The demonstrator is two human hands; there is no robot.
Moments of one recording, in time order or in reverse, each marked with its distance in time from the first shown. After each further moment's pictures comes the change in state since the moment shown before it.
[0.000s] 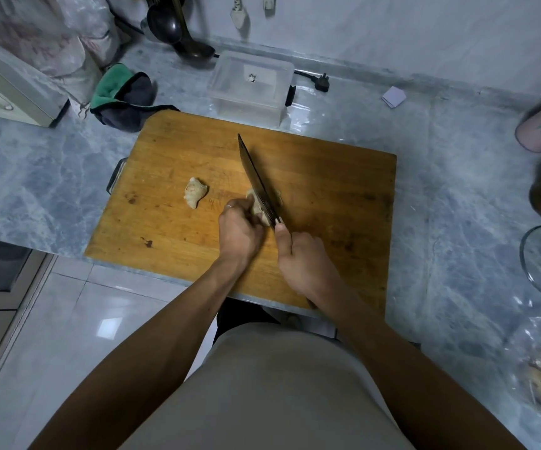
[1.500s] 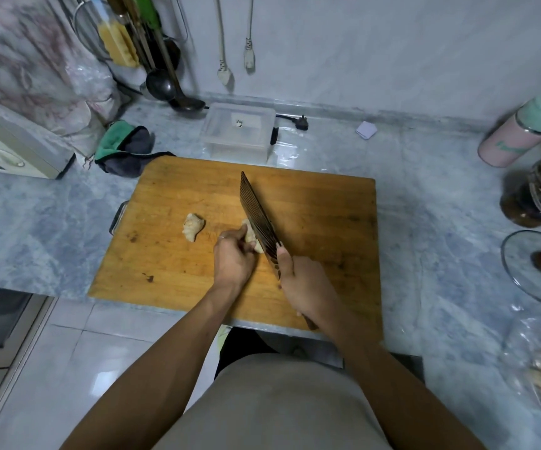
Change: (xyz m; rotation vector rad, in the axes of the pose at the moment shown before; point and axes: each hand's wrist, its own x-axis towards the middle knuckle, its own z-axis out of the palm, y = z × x) left_hand 0.006 -0.013 0.000 0.028 -0.044 0.062; right_hand -0.019 -0.011 -0.012 -0.075 0.027 0.024
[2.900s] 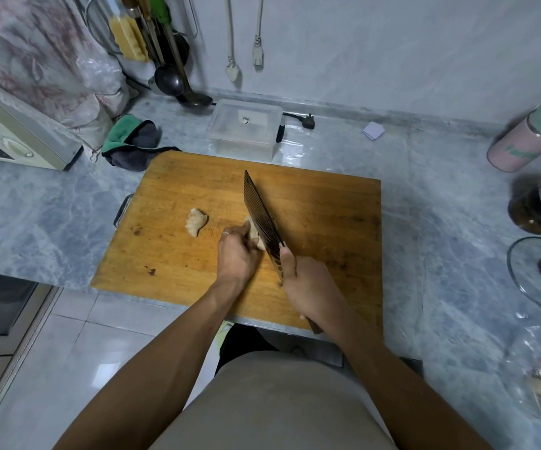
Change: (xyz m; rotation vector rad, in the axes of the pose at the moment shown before) left_hand -0.001 0.005 0.004 -0.026 0.015 -0.090; right_hand -0.011 -0.002 -0.007 0.033 -0.036 0.009
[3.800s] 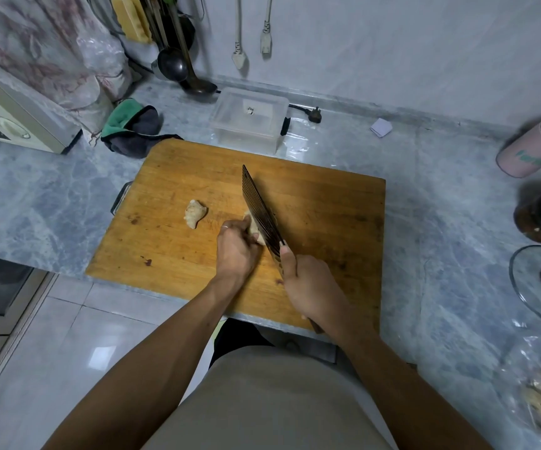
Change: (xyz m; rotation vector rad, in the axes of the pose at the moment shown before) left_hand -0.005 0.009 0.001 -0.110 0.018 -0.019; right_hand 0.009 0.012 -0.002 -0.034 -0.026 -0.062
